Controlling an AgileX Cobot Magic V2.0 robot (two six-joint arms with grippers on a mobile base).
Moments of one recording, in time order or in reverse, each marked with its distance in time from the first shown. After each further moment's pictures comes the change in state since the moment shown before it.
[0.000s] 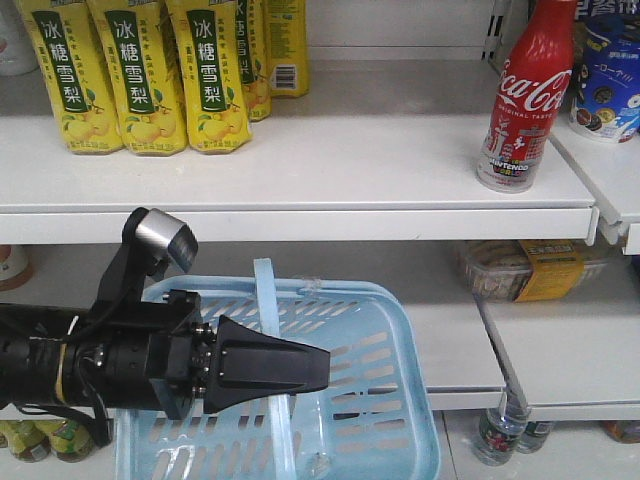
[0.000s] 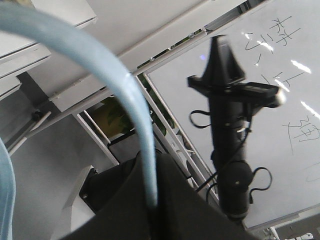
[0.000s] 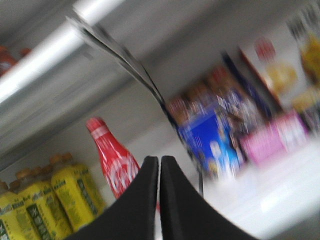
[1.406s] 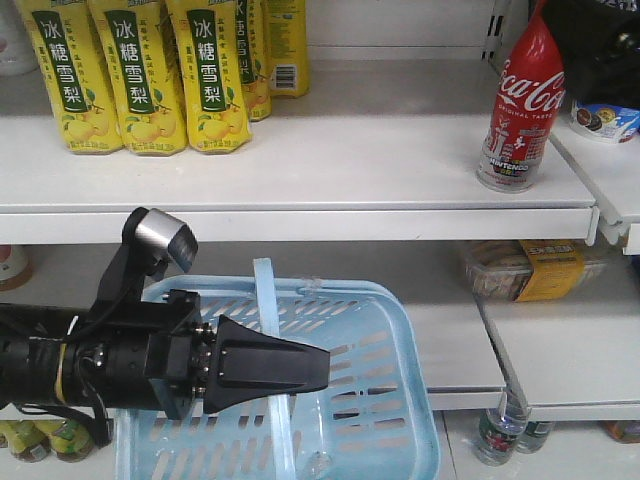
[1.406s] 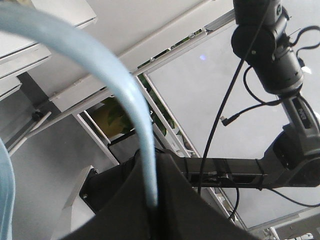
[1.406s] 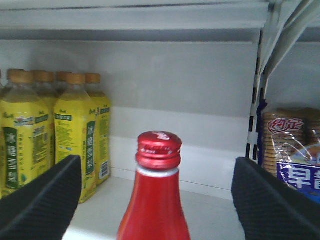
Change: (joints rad) left arm 0.000 0.000 0.000 0.000 0.000 0.000; right arm 0.166 1.099 -0.638 -0.793 -0.322 0.214
